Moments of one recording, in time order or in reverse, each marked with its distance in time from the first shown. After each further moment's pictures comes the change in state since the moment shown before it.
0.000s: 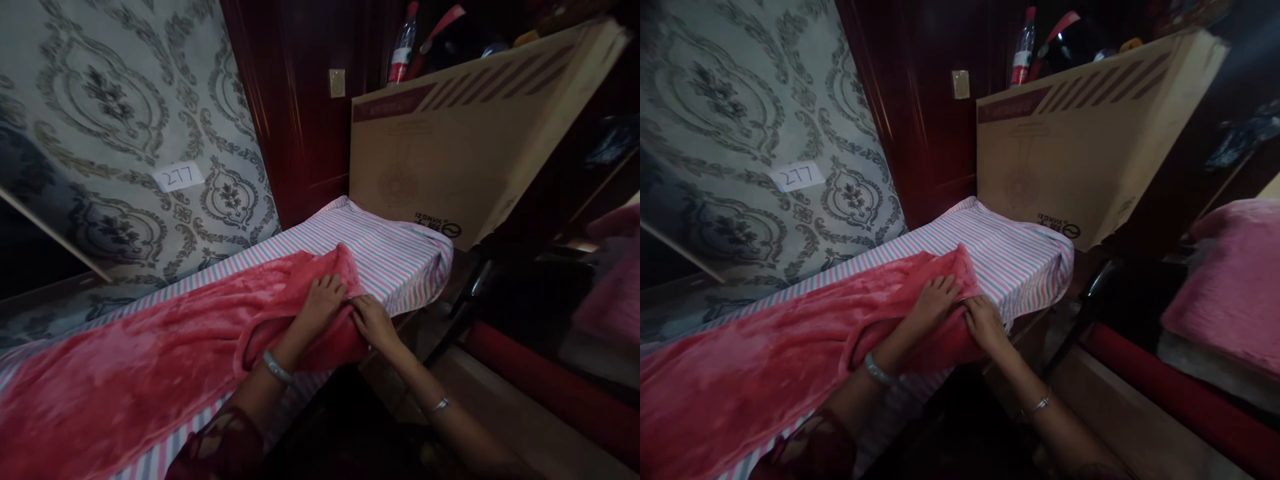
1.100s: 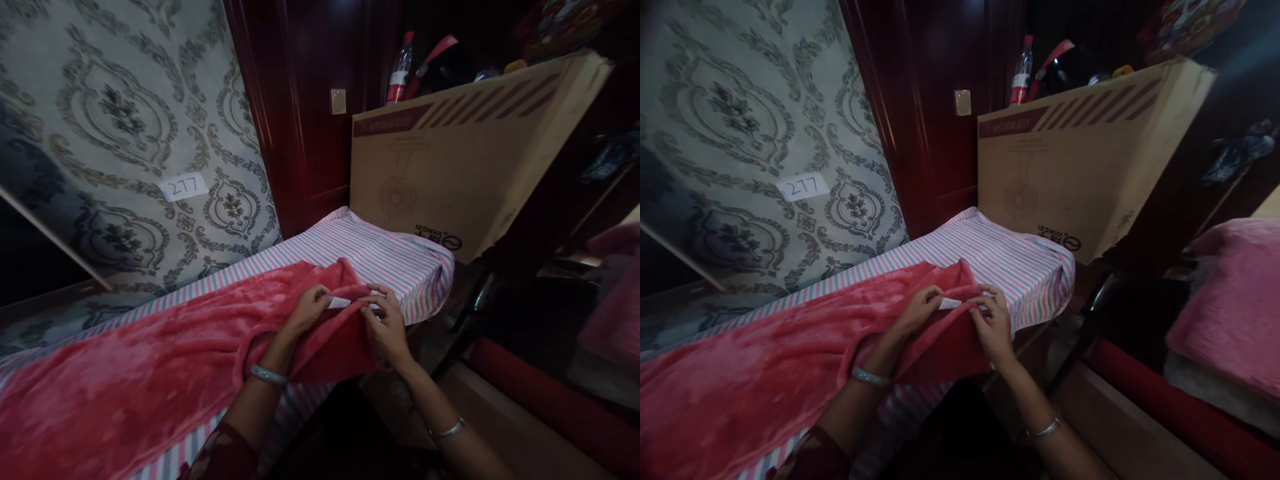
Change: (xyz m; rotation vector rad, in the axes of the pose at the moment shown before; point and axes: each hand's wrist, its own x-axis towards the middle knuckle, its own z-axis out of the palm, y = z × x) left_hand 0.006 -0.034 0.003 -1.146 0.151 -0.414; right_hand 0.016 -0.026 -0.030 0.584 0.431 0.229
